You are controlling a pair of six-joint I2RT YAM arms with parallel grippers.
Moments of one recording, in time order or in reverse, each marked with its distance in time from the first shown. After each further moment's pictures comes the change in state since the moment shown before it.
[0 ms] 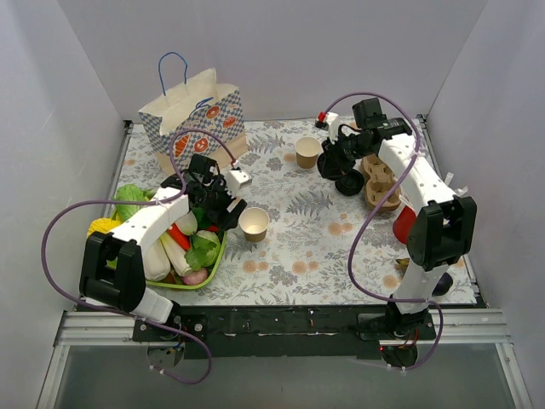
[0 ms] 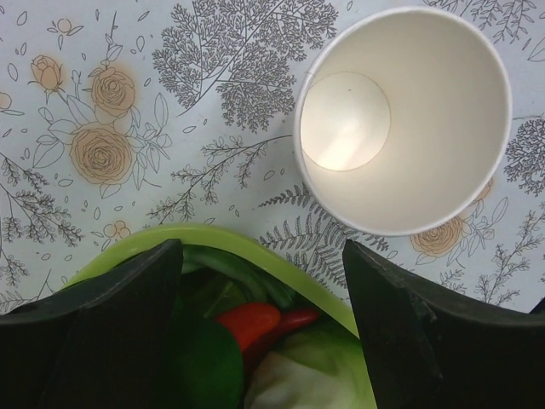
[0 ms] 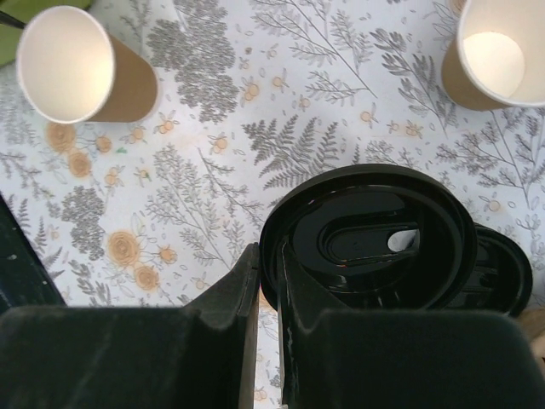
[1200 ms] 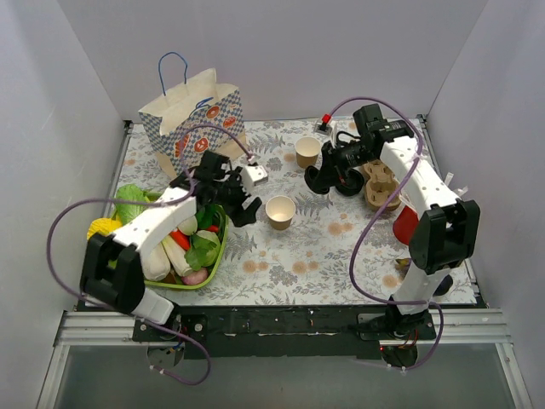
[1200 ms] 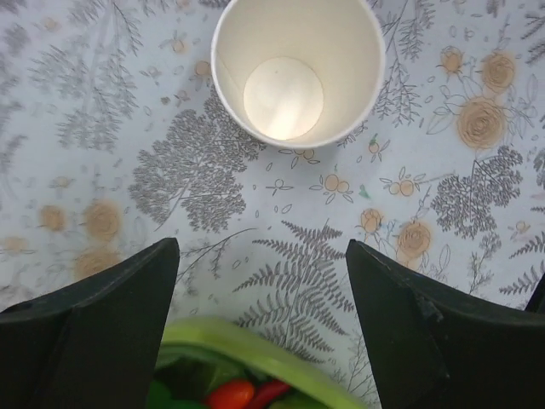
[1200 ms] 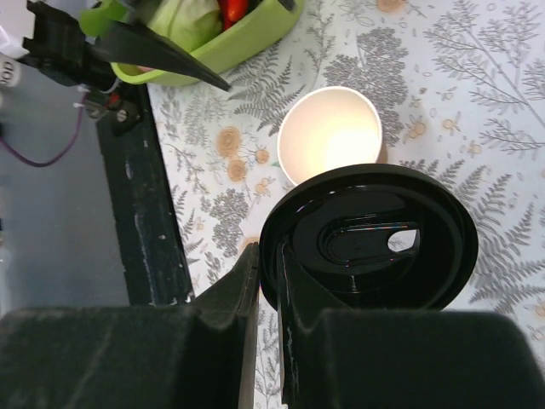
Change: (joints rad) left arm -0.115 0.120 0.116 0.077 0.117 -0.026; right arm 0.001 -0.062 -0.046 -0.126 -0.354 -0.011
